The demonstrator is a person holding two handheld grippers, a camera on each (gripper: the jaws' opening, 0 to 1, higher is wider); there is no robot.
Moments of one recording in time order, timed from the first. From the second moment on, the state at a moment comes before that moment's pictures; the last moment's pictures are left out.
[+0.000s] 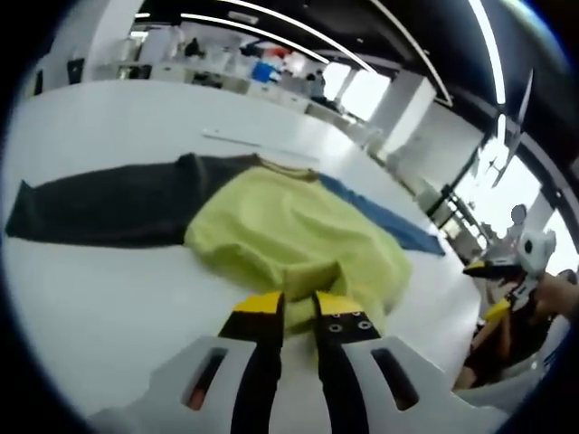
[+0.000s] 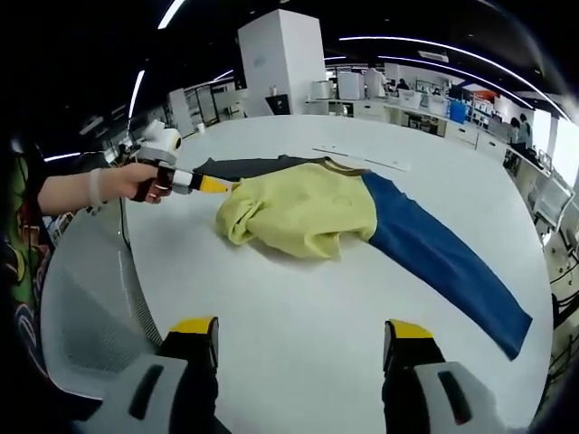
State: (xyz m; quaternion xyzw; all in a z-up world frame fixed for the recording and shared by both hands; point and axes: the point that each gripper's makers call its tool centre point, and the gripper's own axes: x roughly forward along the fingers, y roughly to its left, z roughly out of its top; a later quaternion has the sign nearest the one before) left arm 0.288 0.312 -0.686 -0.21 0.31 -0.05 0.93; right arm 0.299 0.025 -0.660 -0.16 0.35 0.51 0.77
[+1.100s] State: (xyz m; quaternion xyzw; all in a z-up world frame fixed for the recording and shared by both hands) left arm 0.284 0.305 -0.669 -0.26 0.29 -0.08 0.92; right arm 0.303 0.023 -0.662 -0.15 0.35 0.51 0.77
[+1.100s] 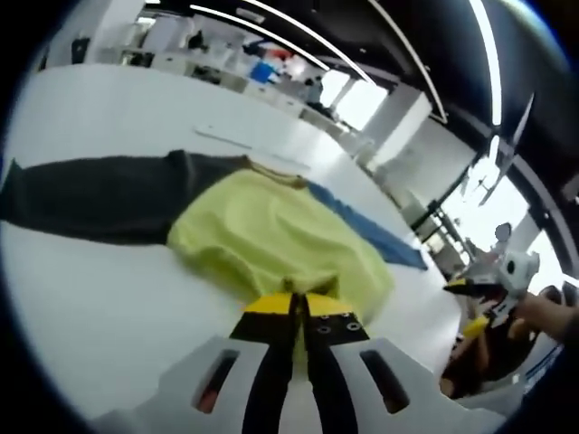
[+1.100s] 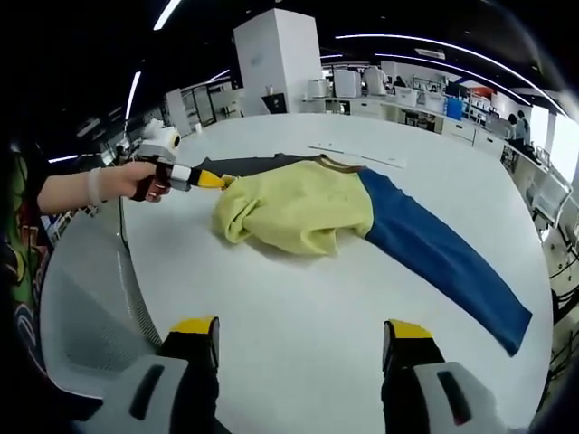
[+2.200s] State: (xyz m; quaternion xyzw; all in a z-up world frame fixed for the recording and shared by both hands) left arm 0.168 0.338 -0.650 -0.30 0.29 -0.01 0.91; right arm 0.324 0.081 -0.670 -0.16 0.32 0.54 0.76
